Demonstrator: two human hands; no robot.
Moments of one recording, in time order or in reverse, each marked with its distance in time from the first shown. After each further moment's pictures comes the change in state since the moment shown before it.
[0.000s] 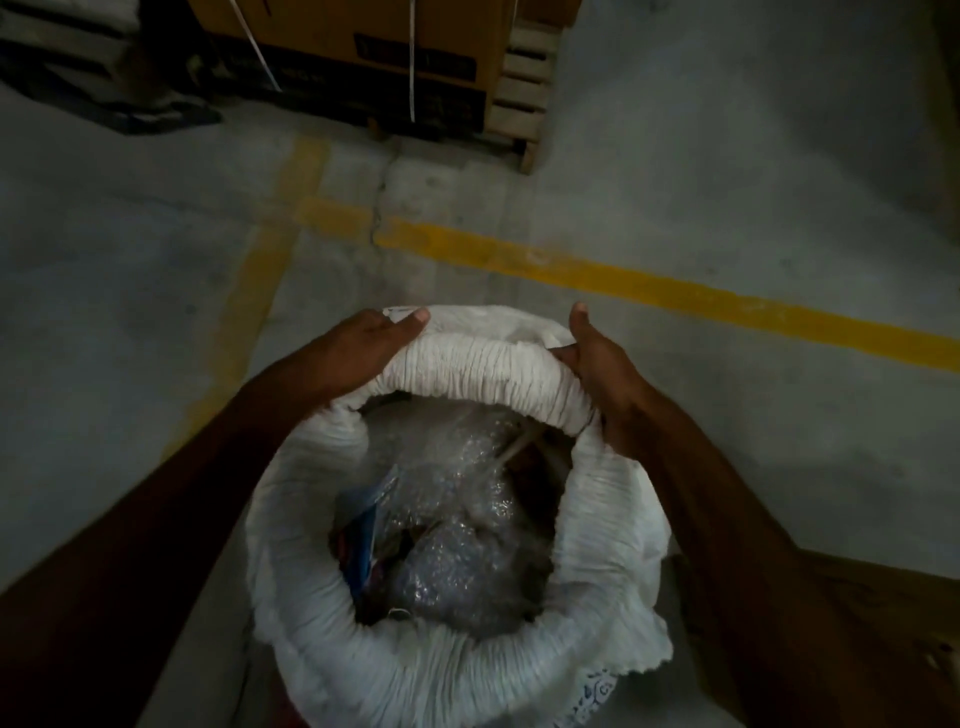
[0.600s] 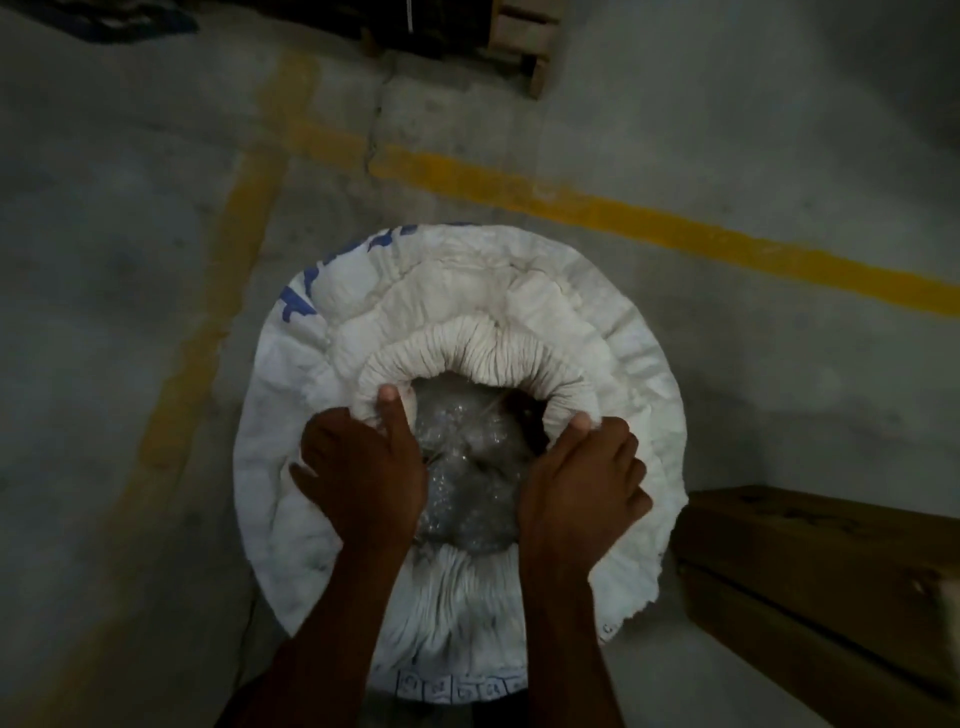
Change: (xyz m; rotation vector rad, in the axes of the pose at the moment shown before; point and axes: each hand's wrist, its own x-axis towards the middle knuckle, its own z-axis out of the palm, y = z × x) left_hand -0.109 -0.060 0.154 0.110 0.660 -0.486; right_hand -0.066 0.155 0.078 -0.616 0.983 -0.129
